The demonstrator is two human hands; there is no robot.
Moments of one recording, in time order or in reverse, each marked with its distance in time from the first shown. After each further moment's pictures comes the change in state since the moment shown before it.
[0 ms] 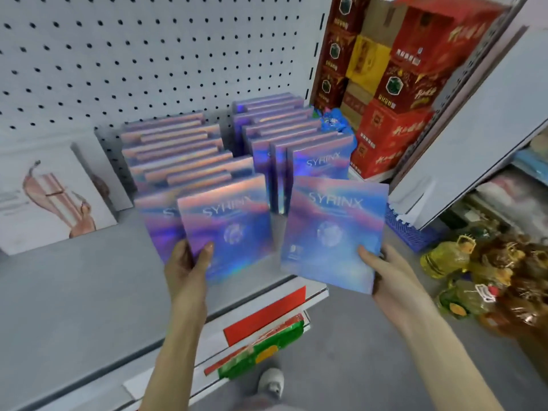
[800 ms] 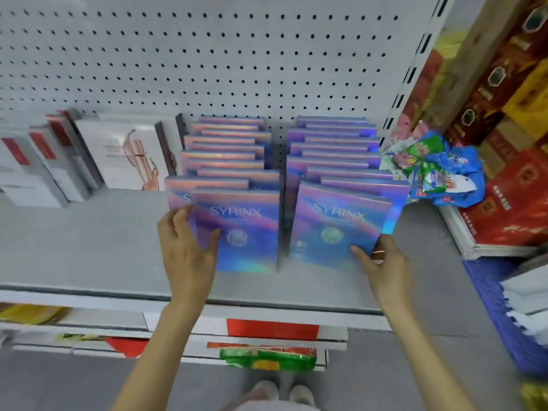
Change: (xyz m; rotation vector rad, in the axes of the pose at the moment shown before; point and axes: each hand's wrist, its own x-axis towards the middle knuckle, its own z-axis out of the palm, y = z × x) left_hand -0.020 0.026 0.049 0.898 0.550 0.445; right_hand 0.187 0.002 -0.025 -0.899 -0.167 -0.451
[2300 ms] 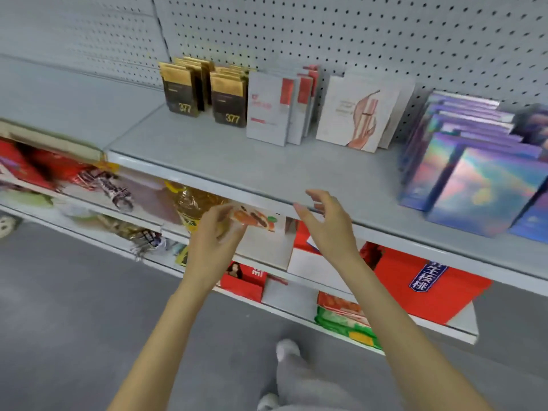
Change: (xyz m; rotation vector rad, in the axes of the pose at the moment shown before) left_hand -0.028 -0.289 -0.344 -0.259 -0.217 -0.277; right_hand -0.300 -0.300 0.318 0.095 -0.529 -0.280
